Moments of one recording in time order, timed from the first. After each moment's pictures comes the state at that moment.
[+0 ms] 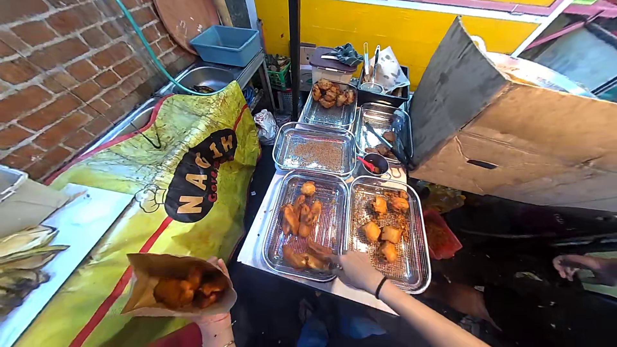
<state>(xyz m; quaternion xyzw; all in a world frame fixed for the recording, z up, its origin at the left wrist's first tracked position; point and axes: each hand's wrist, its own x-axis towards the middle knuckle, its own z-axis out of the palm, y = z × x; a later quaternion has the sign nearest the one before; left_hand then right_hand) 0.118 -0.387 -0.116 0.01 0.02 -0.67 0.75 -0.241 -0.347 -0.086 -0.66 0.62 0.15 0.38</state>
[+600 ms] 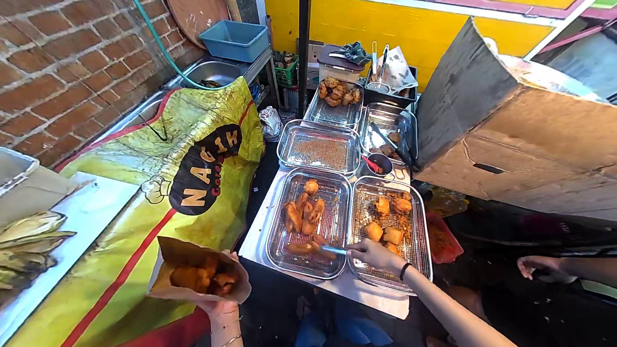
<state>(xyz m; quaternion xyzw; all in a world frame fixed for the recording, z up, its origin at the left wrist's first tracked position) 0.098 -0.379 -0.116 0.12 0.01 -0.63 0.76 -0.321 -0.361 -0.099 -0.56 0.62 0.01 0.55</state>
